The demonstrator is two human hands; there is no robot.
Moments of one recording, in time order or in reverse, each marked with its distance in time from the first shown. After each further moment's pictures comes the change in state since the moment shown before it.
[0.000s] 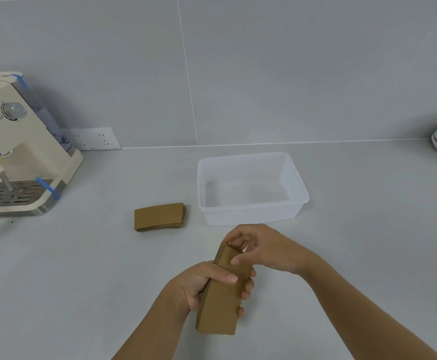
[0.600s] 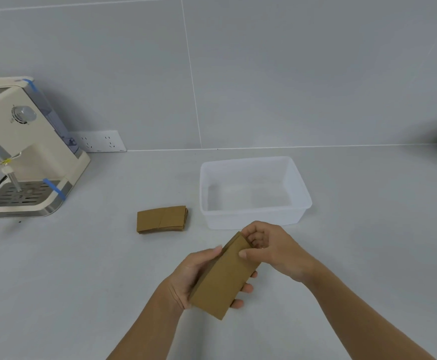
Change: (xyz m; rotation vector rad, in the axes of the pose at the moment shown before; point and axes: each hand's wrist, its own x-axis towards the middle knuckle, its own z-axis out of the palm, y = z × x) left_hand -0.006 0.008 -0.006 -0.170 0.070 0.088; right_hand -0.001 0.019 -0.006 0.297 0.139 -0.012
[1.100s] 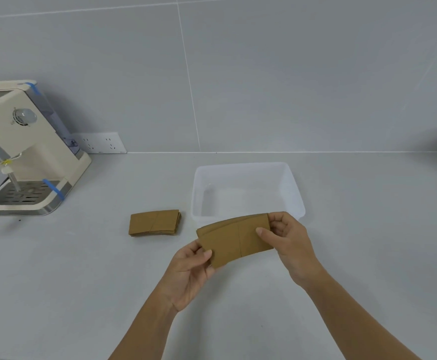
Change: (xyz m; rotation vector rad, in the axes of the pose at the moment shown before) left_hand 0.017 0.000 0.017 -0.136 0.367 0.550; right_hand 0.001 0.008 -0.032 0.290 0.413 -0.080
